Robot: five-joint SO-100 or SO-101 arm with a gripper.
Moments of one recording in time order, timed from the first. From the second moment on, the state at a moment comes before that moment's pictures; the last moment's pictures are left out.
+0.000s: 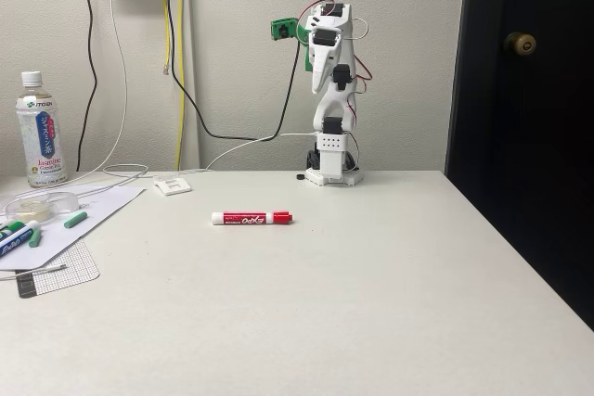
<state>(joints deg) 14.1 150.2 98.3 91.5 -6.5</state>
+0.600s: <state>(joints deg) 31.9 149.8 98.3 91.1 -15.8</state>
